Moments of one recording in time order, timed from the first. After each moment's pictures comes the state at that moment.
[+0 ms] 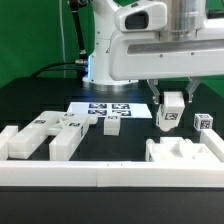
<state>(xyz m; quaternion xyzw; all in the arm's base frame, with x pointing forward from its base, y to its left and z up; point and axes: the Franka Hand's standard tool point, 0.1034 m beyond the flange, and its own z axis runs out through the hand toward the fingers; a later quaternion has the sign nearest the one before) 0.581 0.065 0.101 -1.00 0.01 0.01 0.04</state>
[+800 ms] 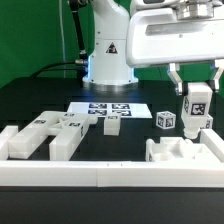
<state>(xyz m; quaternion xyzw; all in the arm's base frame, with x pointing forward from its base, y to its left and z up) 0.622 0.090 0.126 -0.98 0.00 -0.17 0.04</state>
